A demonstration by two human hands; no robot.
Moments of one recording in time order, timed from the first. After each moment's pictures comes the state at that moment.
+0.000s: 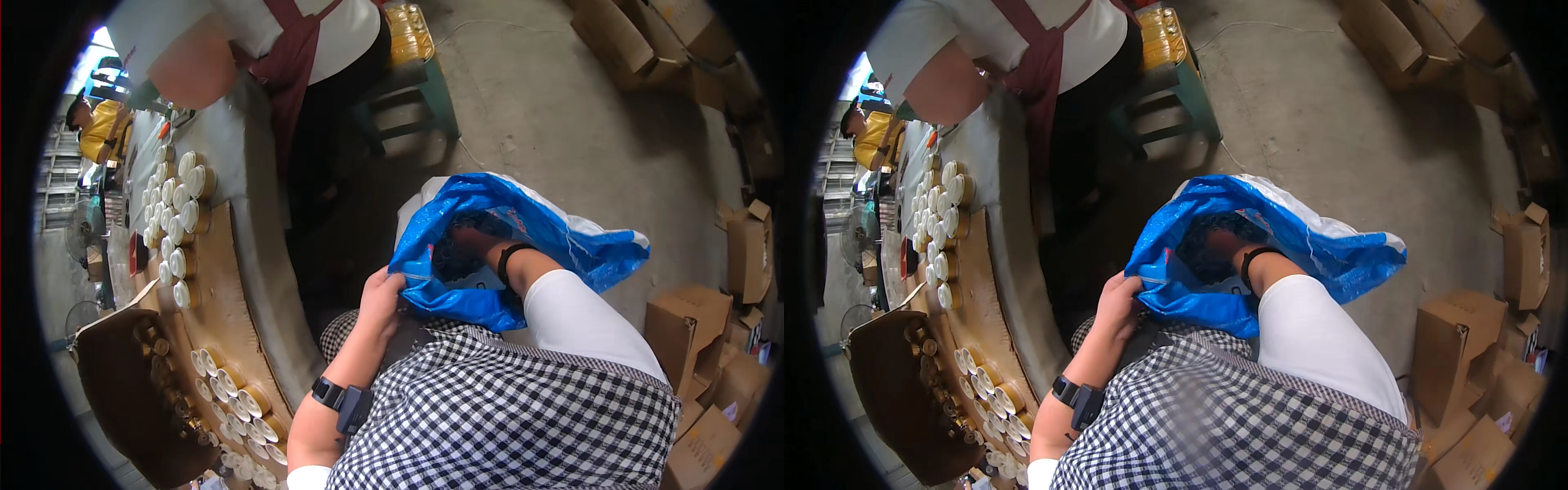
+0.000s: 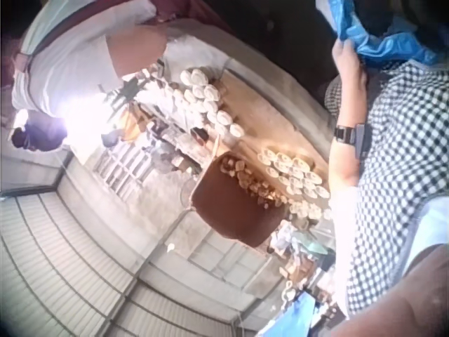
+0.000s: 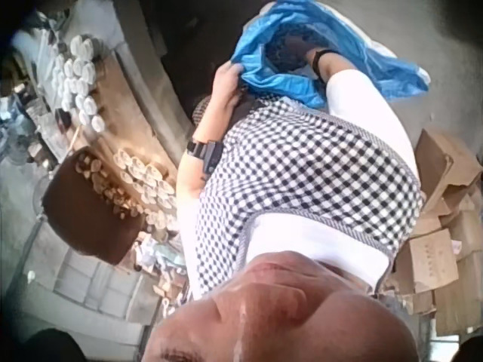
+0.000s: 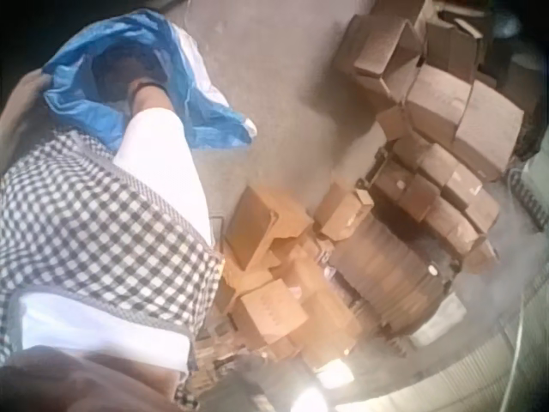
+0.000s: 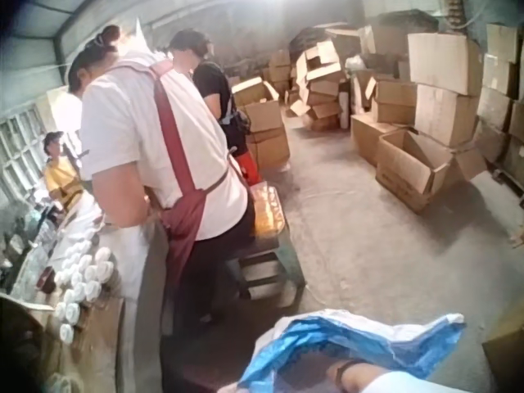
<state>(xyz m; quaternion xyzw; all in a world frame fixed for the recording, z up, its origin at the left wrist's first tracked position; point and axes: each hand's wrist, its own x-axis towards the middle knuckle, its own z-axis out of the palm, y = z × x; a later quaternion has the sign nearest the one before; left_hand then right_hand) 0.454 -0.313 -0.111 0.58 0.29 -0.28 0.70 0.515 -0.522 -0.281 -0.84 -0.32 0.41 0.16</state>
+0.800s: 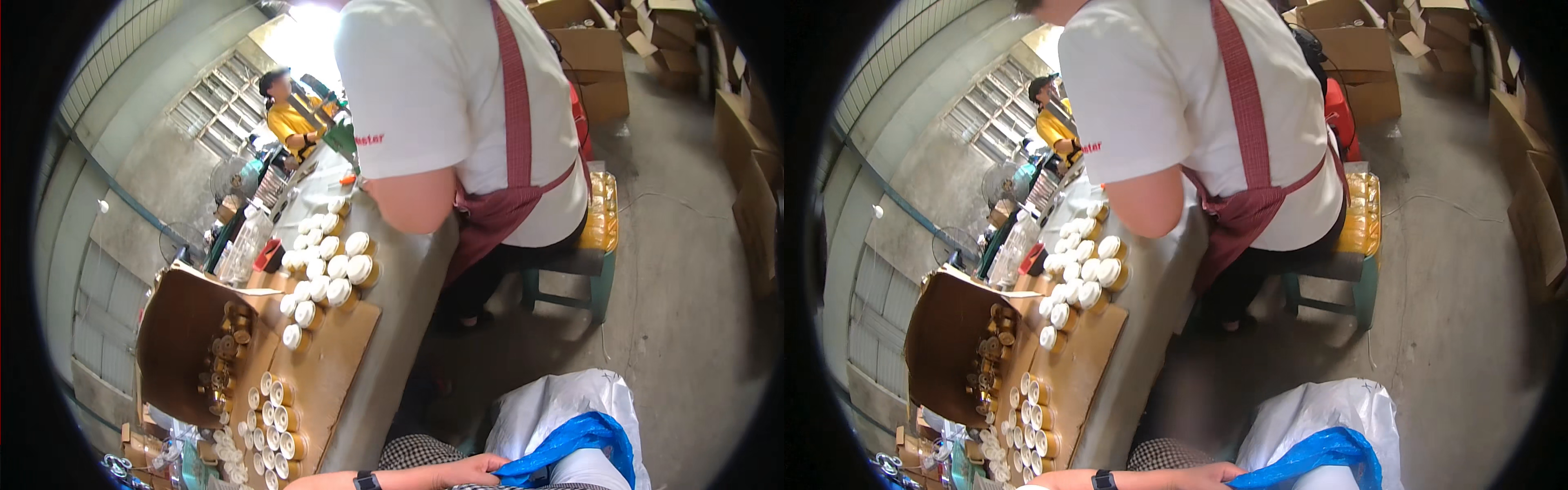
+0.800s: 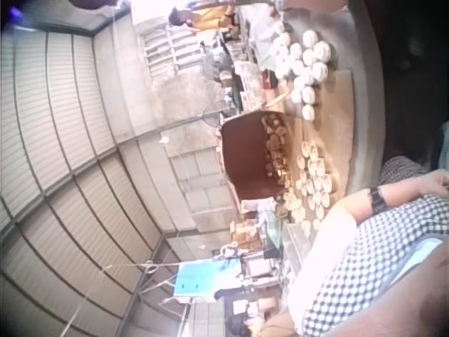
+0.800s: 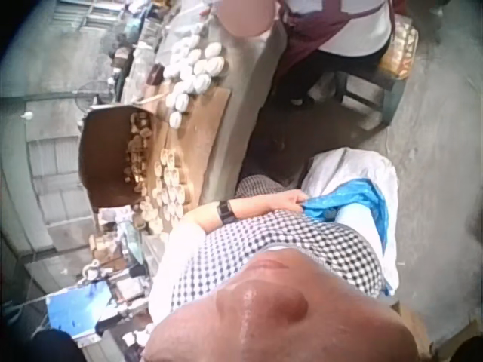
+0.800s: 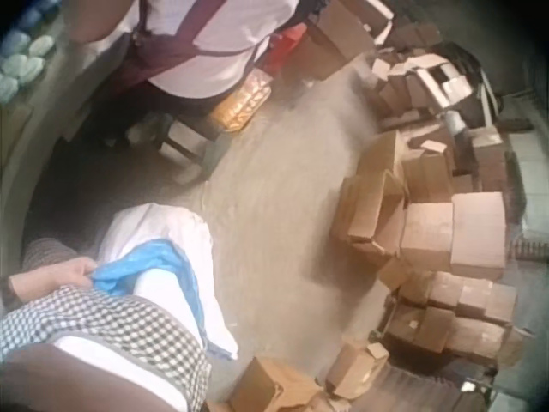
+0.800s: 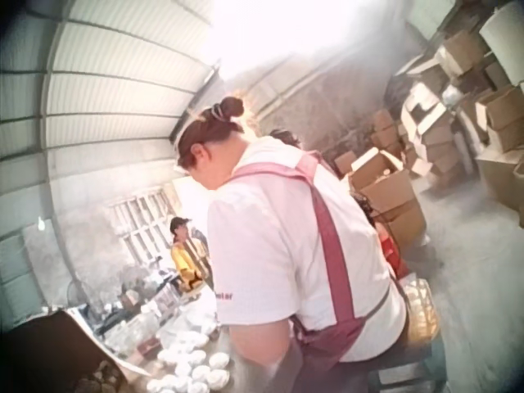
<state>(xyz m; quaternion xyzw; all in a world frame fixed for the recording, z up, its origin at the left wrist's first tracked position) 0.437 -0.319 -0.113 0.48 0.04 -0.48 0.73 0.763 -0.322 -0.198 -0.83 -0.46 0.23 0.21</state>
